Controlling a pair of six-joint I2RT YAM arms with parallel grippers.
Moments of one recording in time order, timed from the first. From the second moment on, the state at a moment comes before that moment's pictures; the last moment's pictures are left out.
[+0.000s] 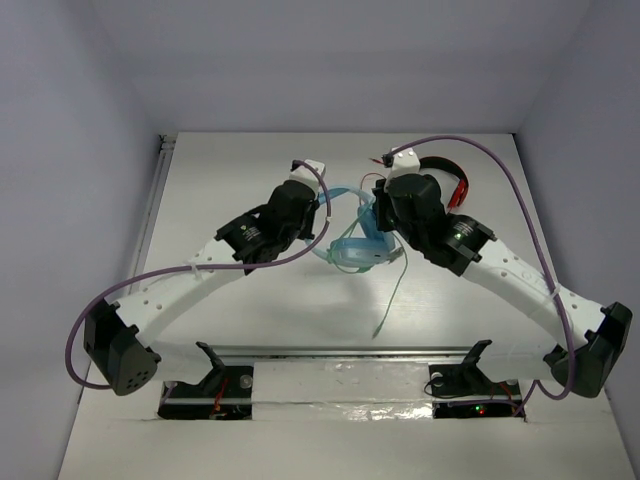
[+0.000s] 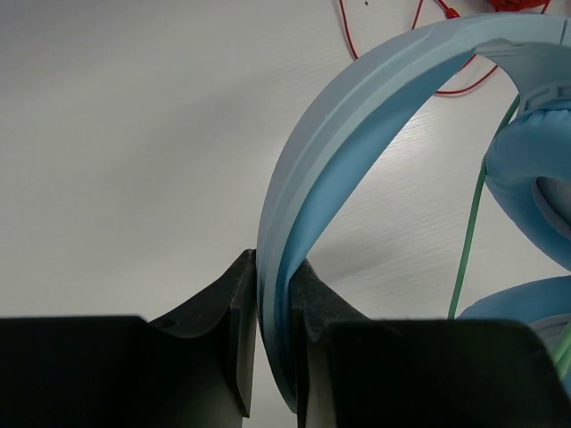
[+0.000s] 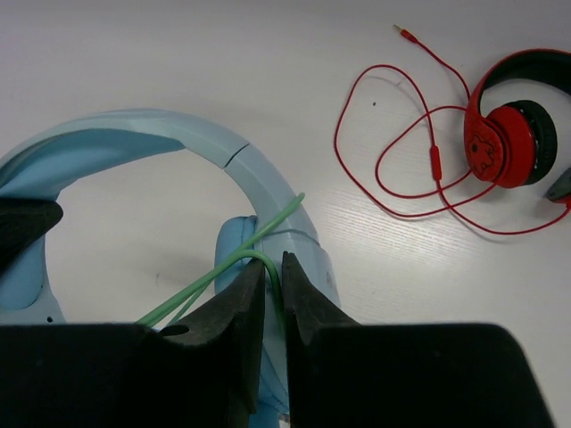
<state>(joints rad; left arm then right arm) -0.82 1.30 1.20 -0.51 -0.39 -0.26 0.79 1.26 1.26 -0.47 0.47 0.29</state>
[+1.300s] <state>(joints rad) -0.77 1.11 1.23 -0.78 -0.01 -0.13 0.44 1.27 0.92 0.21 -0.21 0.33</state>
